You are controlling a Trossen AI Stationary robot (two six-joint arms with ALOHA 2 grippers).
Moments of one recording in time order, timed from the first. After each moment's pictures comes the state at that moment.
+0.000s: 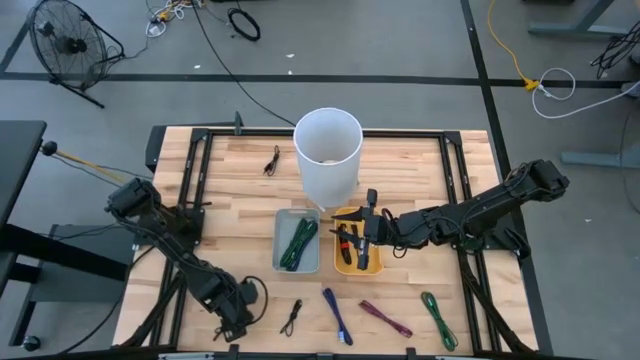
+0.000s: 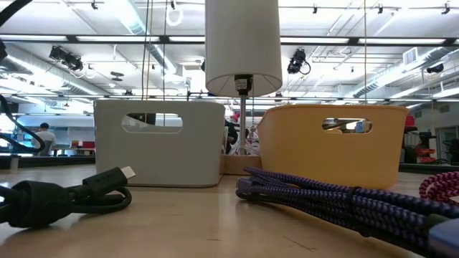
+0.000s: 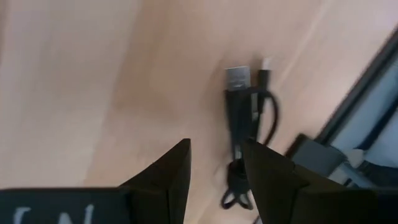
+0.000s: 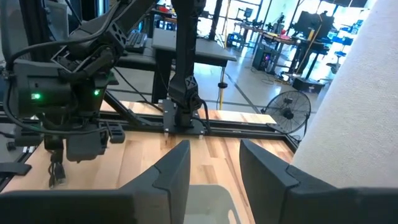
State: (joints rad) left arm -0.83 1.68 0.97 -0.57 0.18 -1.27; right arm 0.38 1.39 0.97 0.28 0.53 -0.11
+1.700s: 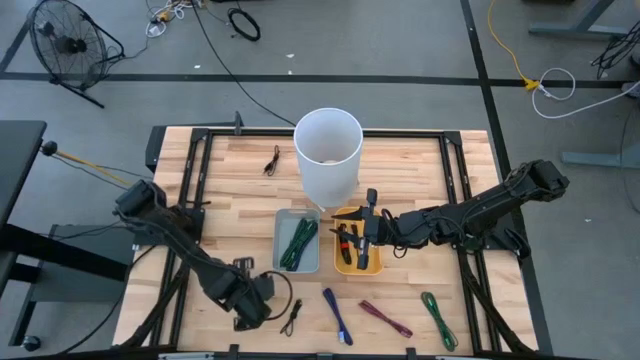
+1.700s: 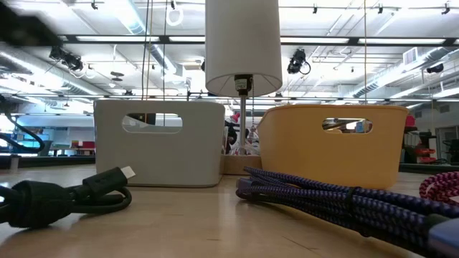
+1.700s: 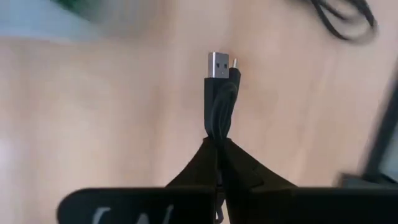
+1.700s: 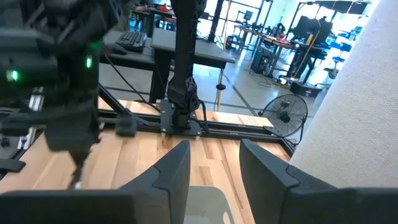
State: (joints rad) left arm -0.71 1.73 1.29 -0.99 -0.11 -0.83; right arm 0.37 1.39 0.97 0.29 0.53 -0.15
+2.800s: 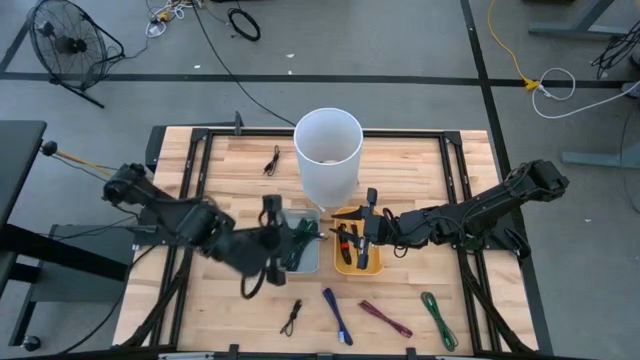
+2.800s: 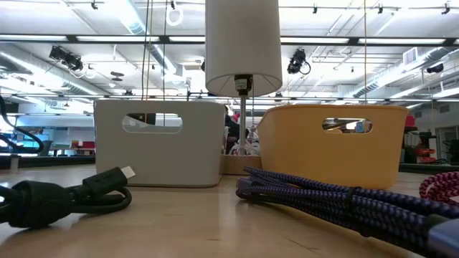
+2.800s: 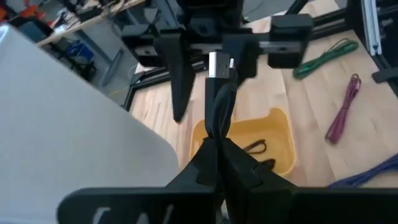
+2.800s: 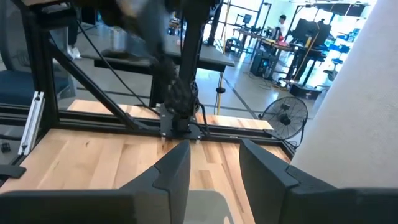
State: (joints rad) left arm -0.50 1.55 1.69 -0.78 -0.70 -0.02; right arm 0.37 1.39 0.97 0.31 0.53 -0.15
